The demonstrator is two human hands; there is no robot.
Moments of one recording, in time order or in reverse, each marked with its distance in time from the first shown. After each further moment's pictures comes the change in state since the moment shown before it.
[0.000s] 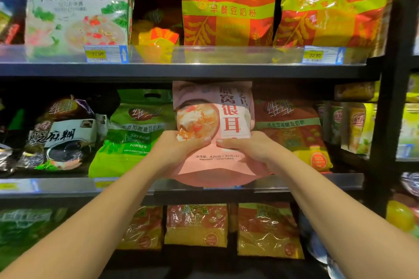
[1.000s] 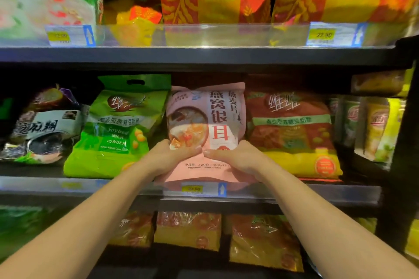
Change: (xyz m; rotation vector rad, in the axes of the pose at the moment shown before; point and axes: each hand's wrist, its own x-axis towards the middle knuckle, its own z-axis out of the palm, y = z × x) left_hand 0.030 -0.029 0.041 0.181 -0.054 -0.204; right_hand 0.053 0.048 -0.003 -0.219 -0.038 0.050
